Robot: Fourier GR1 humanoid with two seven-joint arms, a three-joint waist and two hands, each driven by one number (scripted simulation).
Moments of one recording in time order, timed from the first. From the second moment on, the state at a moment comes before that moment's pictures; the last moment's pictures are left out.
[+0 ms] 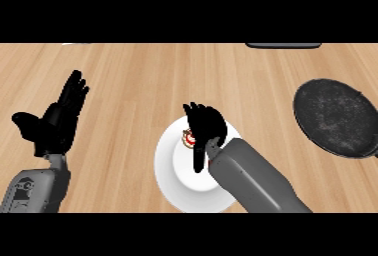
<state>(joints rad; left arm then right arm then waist) -0.23 0.21 0.07 -1.47 0.03 0.08 0.09 -0.69 0.00 0.57 -1.11 0.64 0.29 0.72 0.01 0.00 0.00</state>
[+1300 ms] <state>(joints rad) -0.25 0.19 0.09 -1.47 0.01 0.06 0.09 -0.77 0.00 0.53 -0.86 0.59 0.06 0.81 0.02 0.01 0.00</state>
